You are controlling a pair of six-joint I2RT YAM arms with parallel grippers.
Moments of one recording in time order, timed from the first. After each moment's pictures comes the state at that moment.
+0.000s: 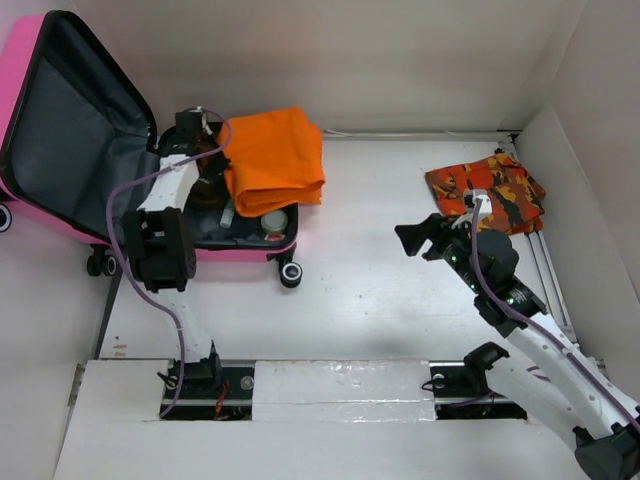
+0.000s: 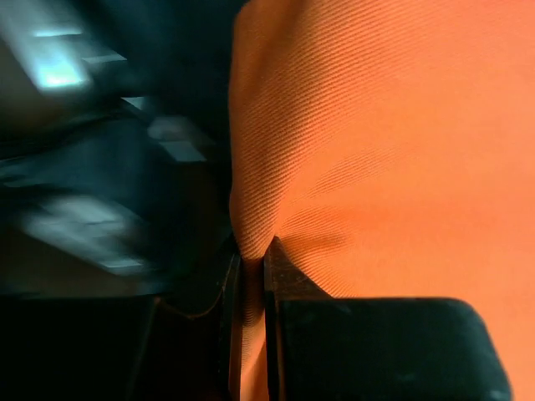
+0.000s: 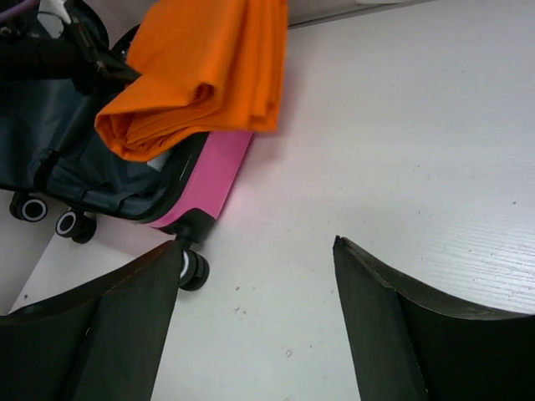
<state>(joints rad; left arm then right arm) 0.03 1.99 1.73 -0.49 0.12 -0.44 0.50 0.71 0.64 -0.04 0.03 0.50</state>
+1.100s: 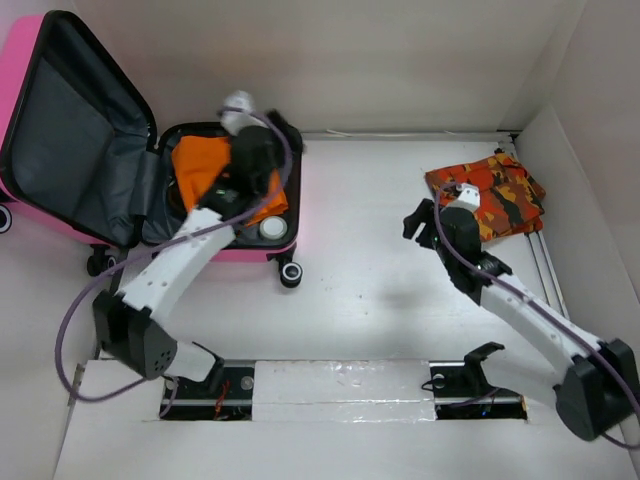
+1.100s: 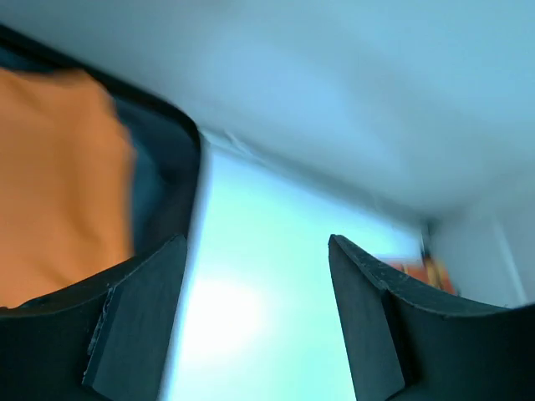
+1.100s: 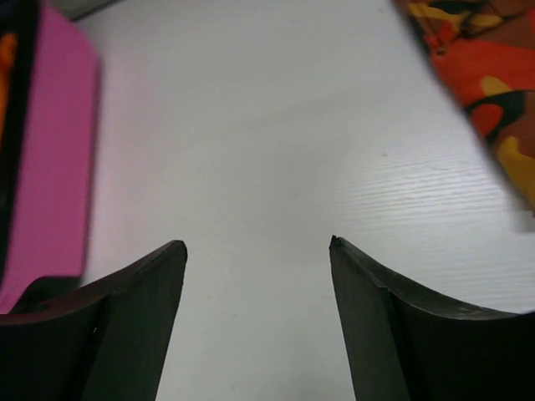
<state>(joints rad) -0.40 1.36 1.40 -0.18 -0.40 -0.65 0.47 0.98 0.65 -0.02 0.32 0.55</state>
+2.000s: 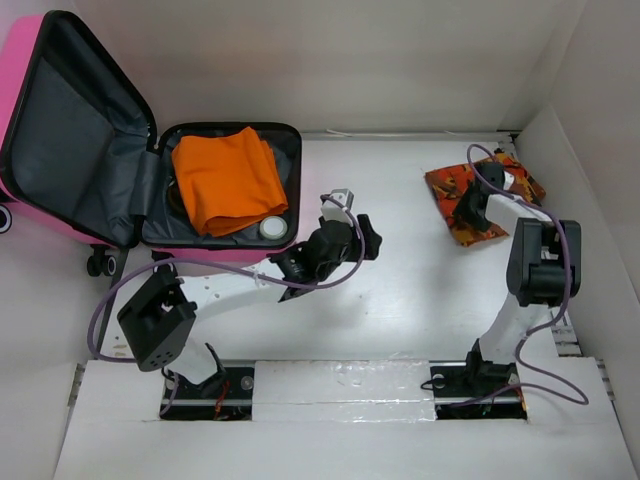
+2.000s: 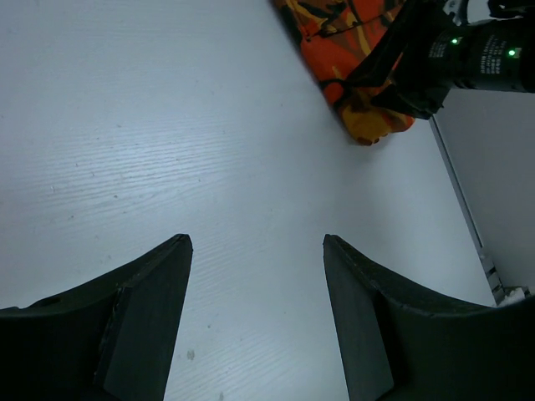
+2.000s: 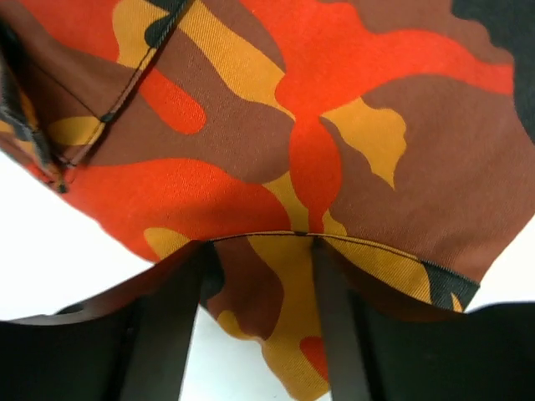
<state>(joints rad) -1.00 1.49 0.94 0.17 -0.35 -0.70 -0.10 1.80 1.15 -0.29 0.21 0.49</state>
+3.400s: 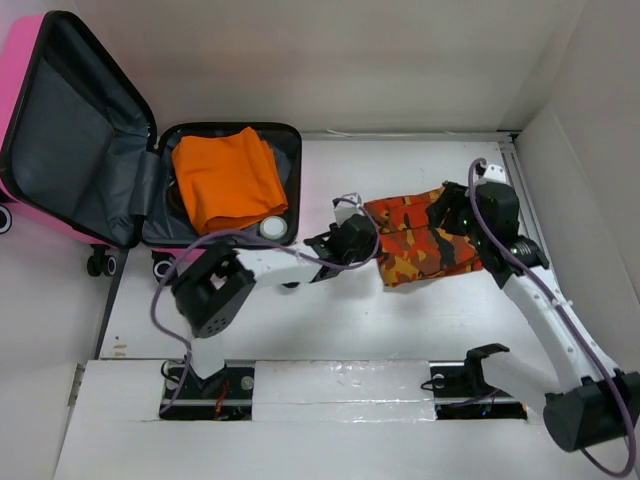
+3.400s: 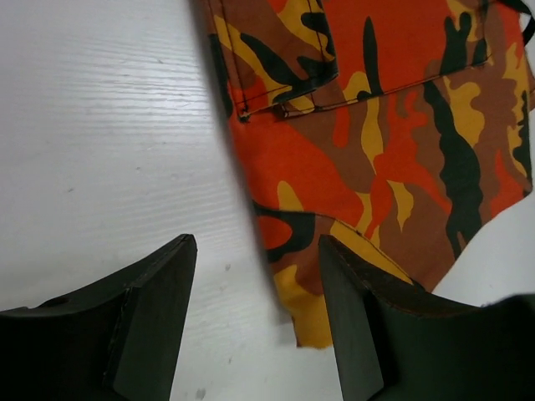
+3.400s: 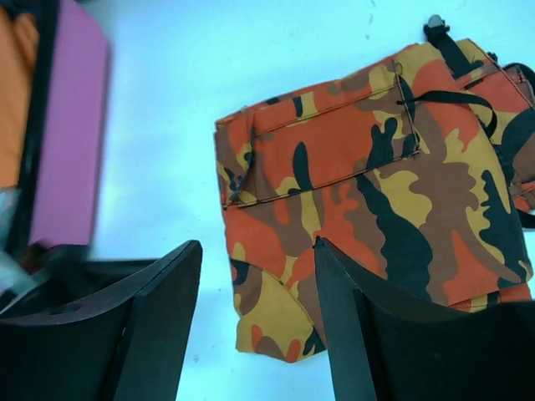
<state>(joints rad) -0.95 1.75 1.08 0.03 -0.36 -0.88 0.23 1.05 0.94 -0.36 0.02 0.40</state>
